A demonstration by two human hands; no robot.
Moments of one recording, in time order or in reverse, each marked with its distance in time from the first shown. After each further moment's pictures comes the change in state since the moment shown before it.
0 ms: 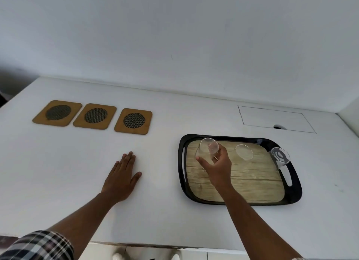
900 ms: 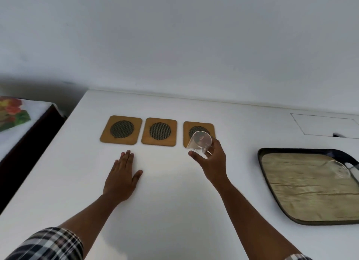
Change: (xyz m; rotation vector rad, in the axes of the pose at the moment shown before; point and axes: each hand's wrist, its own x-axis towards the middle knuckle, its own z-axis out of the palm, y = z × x) left_hand 0.034 -0.302 -0.104 0.001 0.052 -0.033; right_hand -0.035 -0.123 0.322 0.087 -0.058 -0.045
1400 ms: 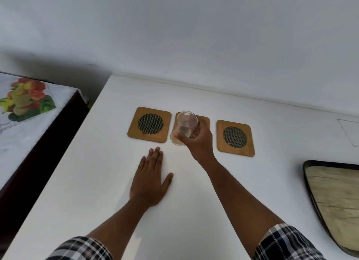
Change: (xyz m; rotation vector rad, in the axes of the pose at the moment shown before) left_hand 0.008 -0.013 0.004 0.028 -0.010 0.029; right_hand 0.054 -0.031 0.171 -0.020 -0.161 -0.034
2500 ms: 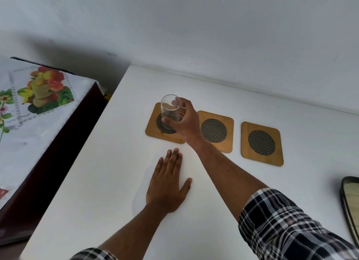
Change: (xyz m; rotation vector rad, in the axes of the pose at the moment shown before) left_hand 0.001 0.007 -0.003 -0.054 -0.024 -0.044; right_hand 0.062 -0.008 0.107 -0.022 -0.194 -0.044
